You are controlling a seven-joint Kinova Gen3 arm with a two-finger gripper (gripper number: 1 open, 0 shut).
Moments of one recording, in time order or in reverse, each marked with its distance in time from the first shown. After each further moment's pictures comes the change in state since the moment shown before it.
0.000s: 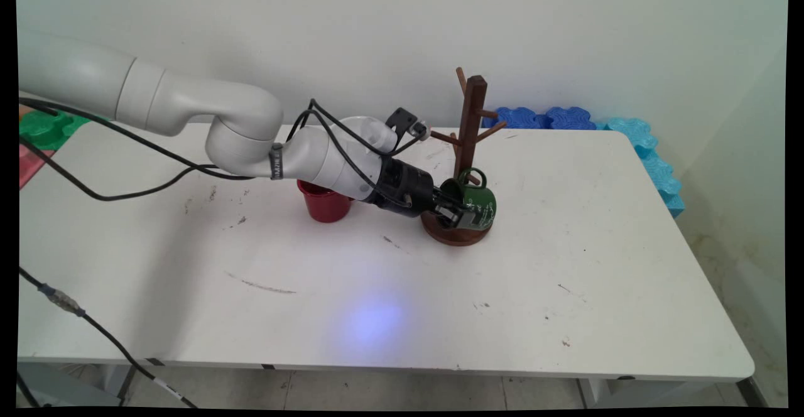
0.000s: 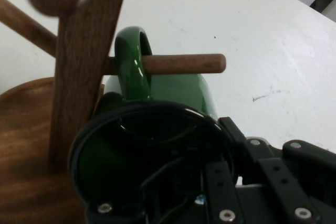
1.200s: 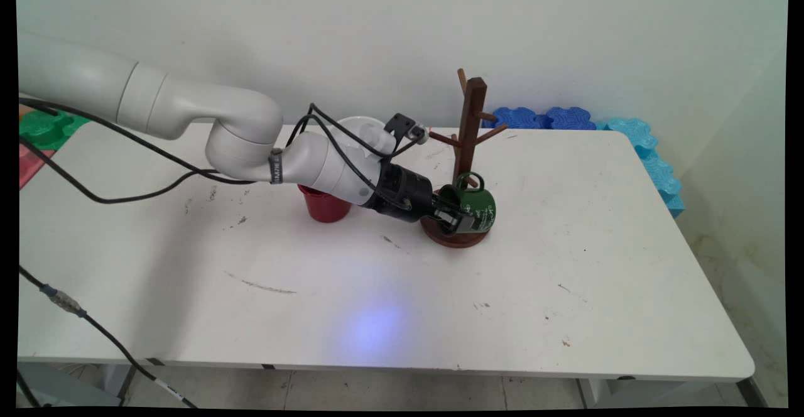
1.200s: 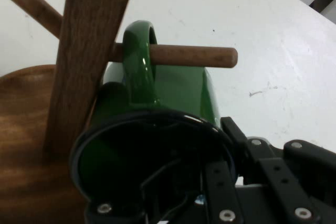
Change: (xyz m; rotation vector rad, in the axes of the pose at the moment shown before) arm -0.007 -0.001 0.002 -0.010 -0.014 -0.046
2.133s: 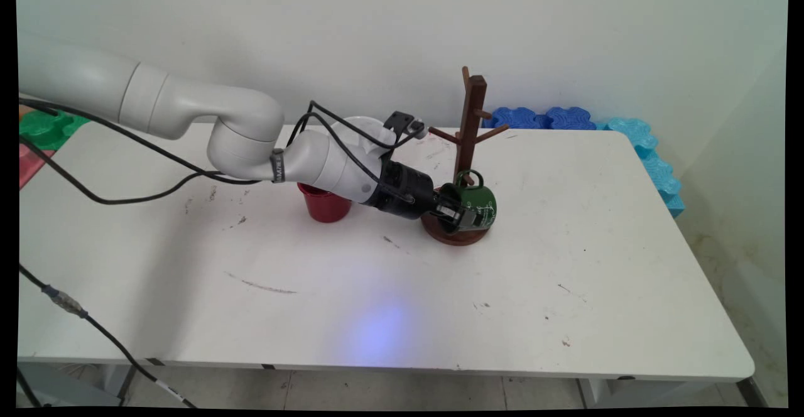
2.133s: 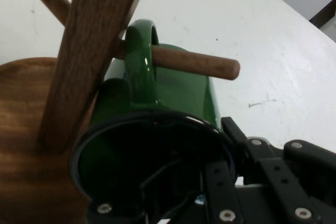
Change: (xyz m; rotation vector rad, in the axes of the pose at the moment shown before) arm 0.002 -0.002 0.001 0.004 0.013 -0.074
